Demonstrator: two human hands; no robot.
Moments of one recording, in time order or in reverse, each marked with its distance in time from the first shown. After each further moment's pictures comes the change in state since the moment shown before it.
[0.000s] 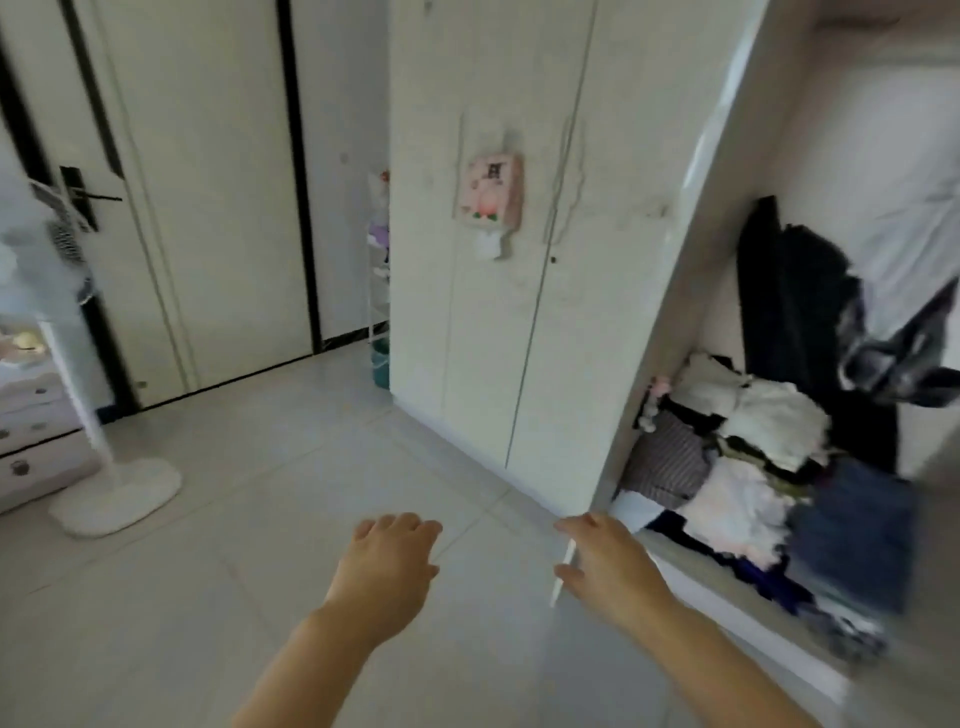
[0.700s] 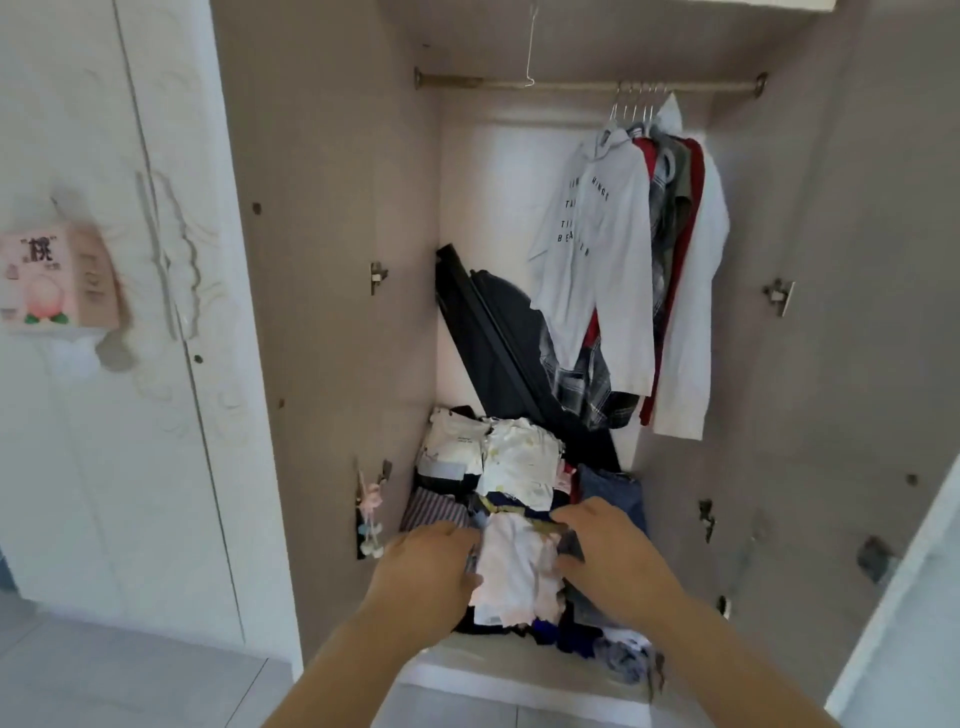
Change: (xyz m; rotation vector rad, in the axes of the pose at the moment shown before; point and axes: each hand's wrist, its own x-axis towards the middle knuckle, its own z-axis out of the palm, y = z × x) left_hand 0.346 0.417 0.036 -0.098 0.054 0.694; right_hand 0.058 0.411 -0.184 -0.090 0.336 0.445
